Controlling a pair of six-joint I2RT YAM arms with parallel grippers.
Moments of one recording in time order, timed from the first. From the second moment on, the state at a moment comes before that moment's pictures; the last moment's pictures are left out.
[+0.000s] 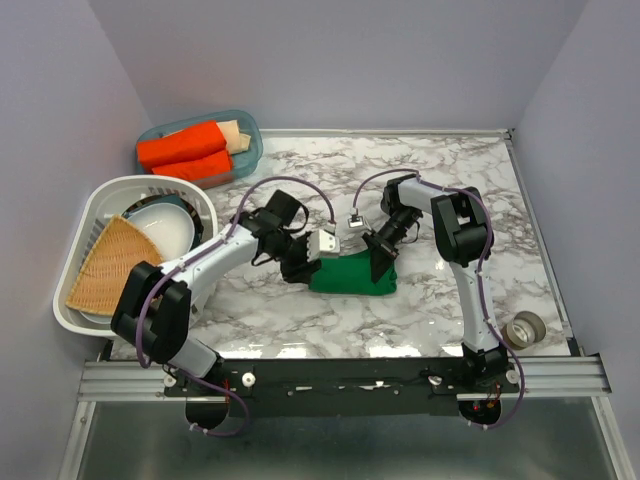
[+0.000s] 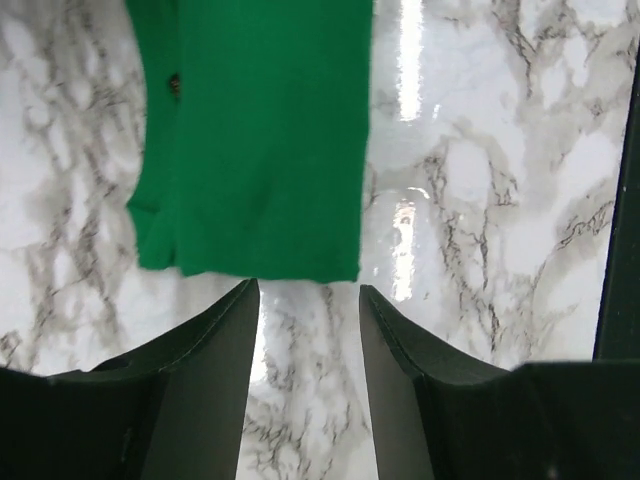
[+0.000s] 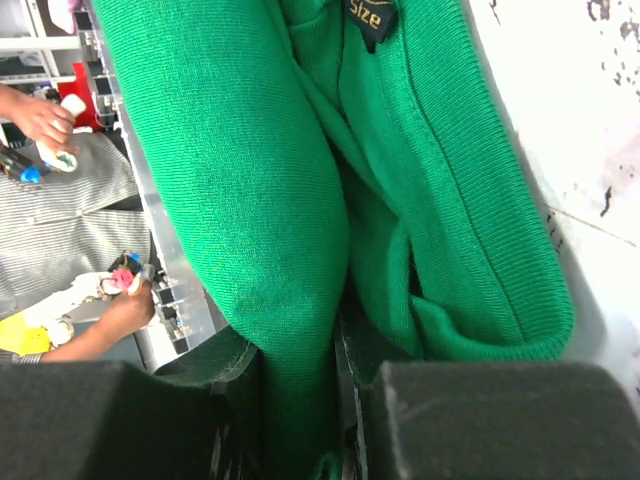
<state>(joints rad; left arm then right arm) -0.53 1.52 1.07 -0.68 0.64 0.83 0.34 2.40 1.72 -1.46 -0.90 -0.93</state>
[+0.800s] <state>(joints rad) -0.79 1.64 0.98 -0.42 0.40 0.81 0.34 2.41 1.72 -1.46 -0.90 -0.92</state>
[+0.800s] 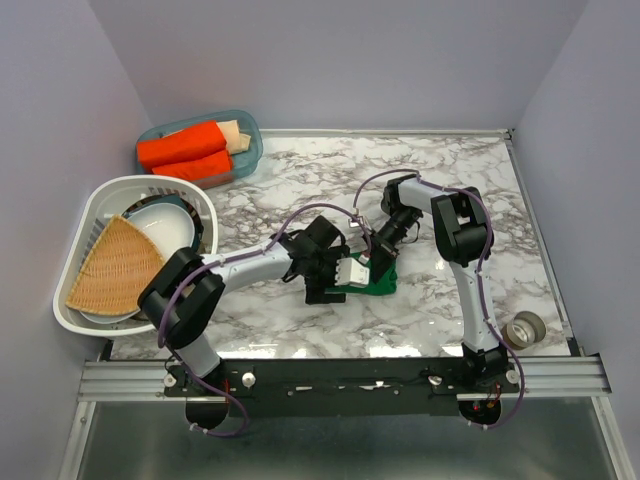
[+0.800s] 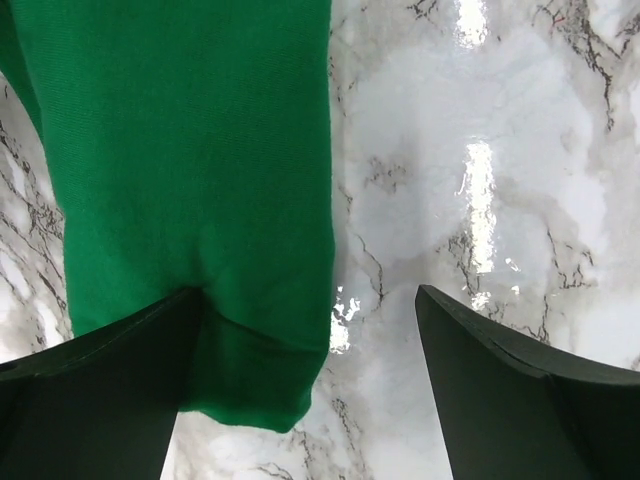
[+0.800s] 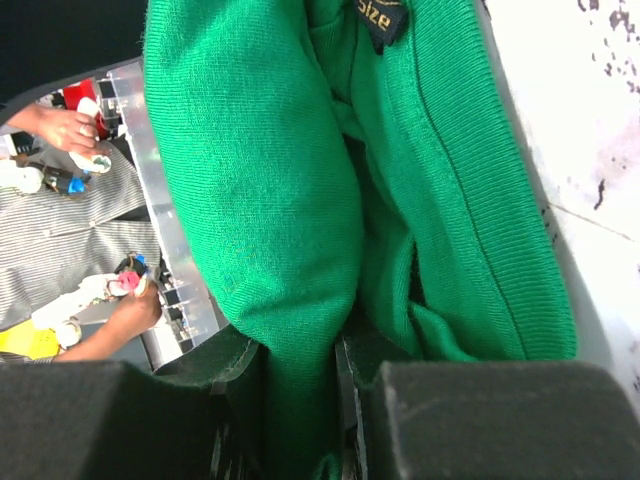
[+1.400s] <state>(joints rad) -0.85 1.69 0.99 -0.38 0.22 0.94 0.33 2.41 1.72 -1.47 -0.90 -0.91</state>
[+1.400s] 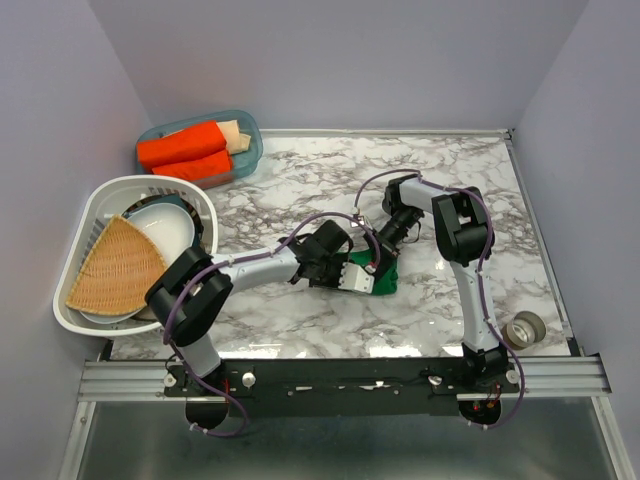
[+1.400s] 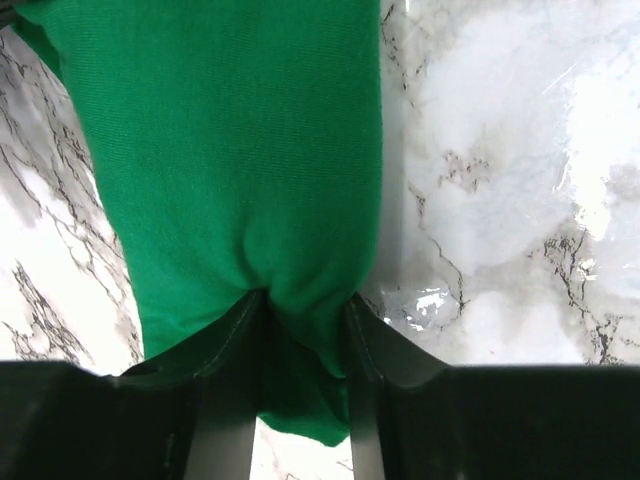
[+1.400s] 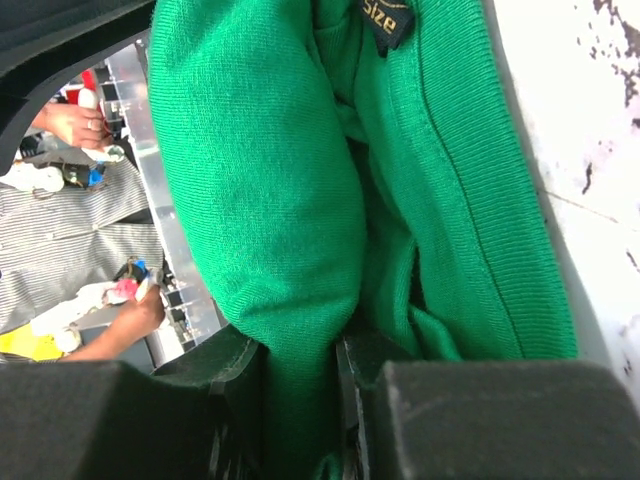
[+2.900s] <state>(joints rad) -0.61 2.26 1.68 -1.35 1.01 0.99 0.73 1.13 0.53 -0.34 -0.41 -0.97</state>
